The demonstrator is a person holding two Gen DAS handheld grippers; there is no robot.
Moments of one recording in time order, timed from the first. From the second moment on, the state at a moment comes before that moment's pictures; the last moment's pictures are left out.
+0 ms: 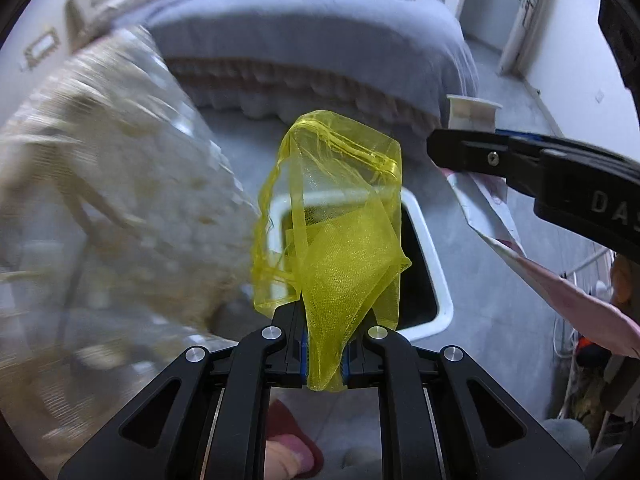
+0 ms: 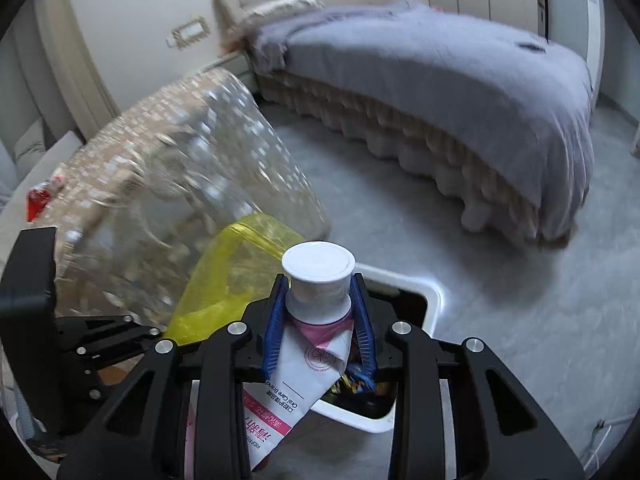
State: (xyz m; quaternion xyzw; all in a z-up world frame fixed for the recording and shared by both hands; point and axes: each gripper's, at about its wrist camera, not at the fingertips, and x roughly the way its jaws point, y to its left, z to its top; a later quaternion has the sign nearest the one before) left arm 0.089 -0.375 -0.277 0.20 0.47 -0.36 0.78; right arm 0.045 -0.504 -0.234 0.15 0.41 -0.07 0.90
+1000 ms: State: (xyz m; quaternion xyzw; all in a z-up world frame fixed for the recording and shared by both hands) left arm 0.098 -0.414 -0.309 0.21 0.49 -0.41 0.74; right arm 0.062 -0.547 -0.286 0.18 0.44 -0.14 0.87
